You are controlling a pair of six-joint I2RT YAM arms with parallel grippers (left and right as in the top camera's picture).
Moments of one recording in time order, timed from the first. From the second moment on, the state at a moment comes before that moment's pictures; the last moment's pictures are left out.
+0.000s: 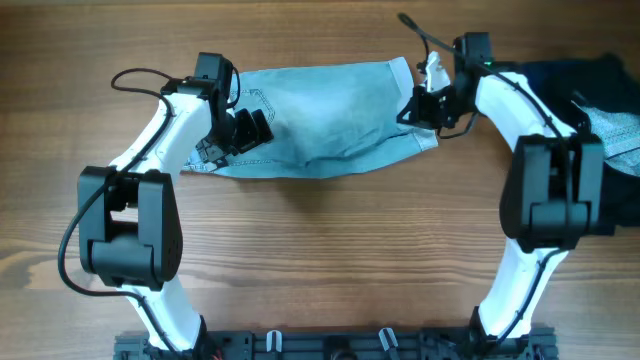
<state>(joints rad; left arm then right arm) -0.14 1.96 1.38 -0.87 0.19 -0.56 0.03 2.12 1.54 -0.76 -0.56 0.08</state>
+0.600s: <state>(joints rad) -0.14 1.96 1.38 -0.95 0.18 -0.53 0.02 1.85 1.54 -1.05 -0.31 0.15</state>
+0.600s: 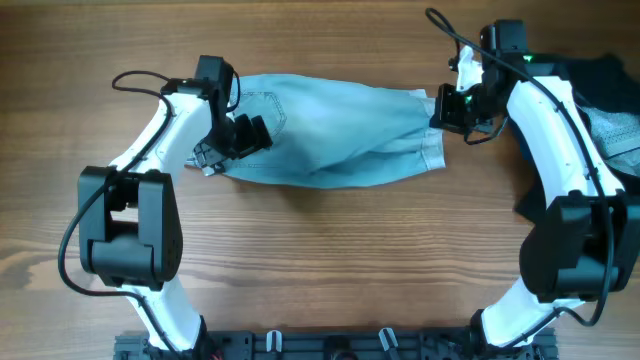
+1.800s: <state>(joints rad) -0.21 1.91 1.38 -0.82 0.27 -0.49 -0.09 1.88 1.46 -0.93 -0.26 0.12</state>
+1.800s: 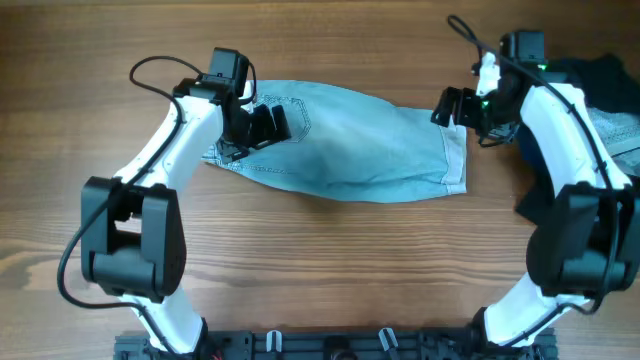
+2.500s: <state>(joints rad) -0.21 1.98 1.38 -0.75 0.27 -0.49 -0.15 2.10 1.46 -0.80 -0.71 0.04</state>
